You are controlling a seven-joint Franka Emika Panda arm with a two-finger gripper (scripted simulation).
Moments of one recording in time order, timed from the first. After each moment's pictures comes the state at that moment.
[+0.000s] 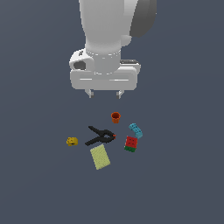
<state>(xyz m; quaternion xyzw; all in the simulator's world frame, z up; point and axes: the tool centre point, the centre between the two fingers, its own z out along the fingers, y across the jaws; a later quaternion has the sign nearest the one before) 0.005 -0.025 0.325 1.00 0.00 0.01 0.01</state>
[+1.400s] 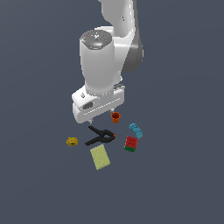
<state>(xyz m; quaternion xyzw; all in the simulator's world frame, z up) 0.023 -0.044 0.227 0.96 0.29 0.00 0.02</state>
